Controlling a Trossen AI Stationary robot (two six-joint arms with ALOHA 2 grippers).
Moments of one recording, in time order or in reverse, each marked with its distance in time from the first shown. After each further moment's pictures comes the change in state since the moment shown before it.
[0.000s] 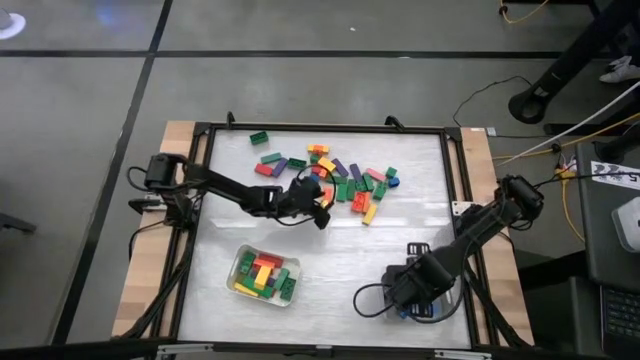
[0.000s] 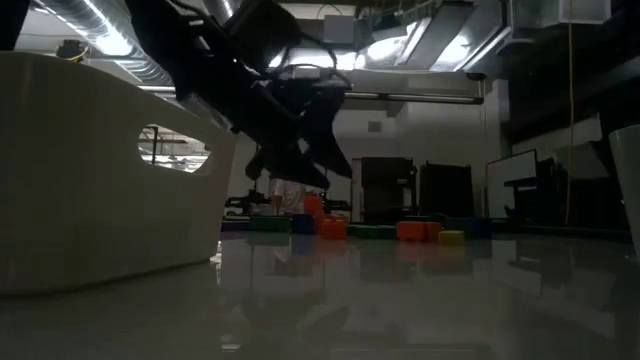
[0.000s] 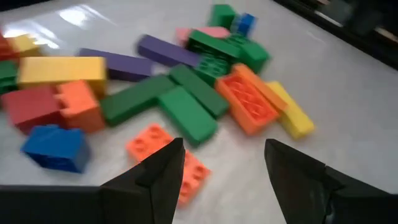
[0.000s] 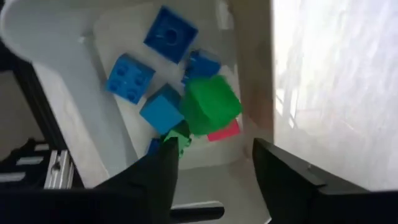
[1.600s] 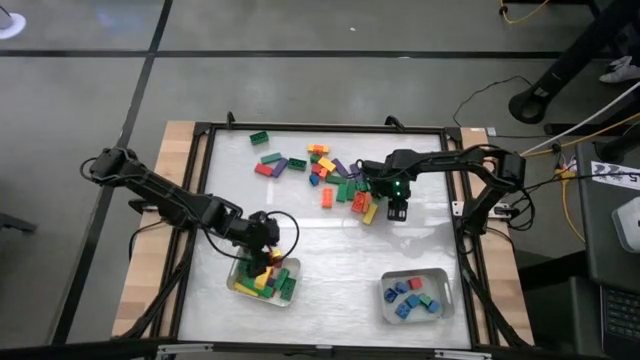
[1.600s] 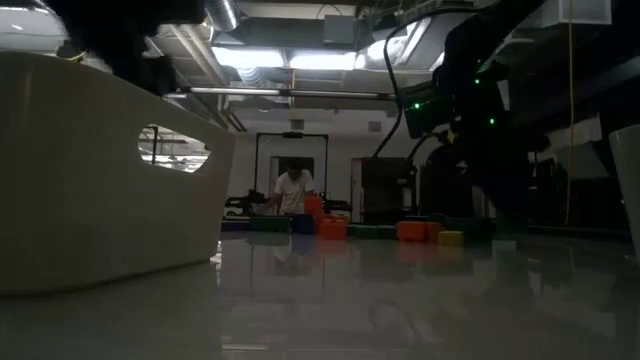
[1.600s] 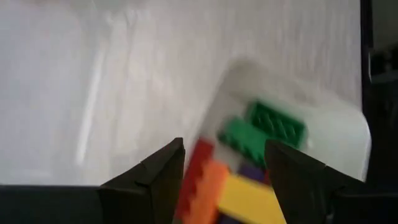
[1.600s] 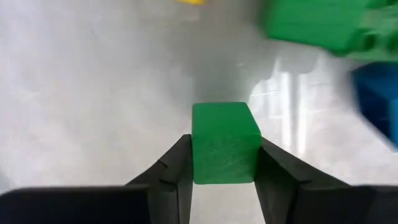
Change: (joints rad) left arm -0.362 -0.474 -0.001 -0.832 0.346 0.022; right arm -0.993 0.001 -0.329 0.186 0.011 -0.893
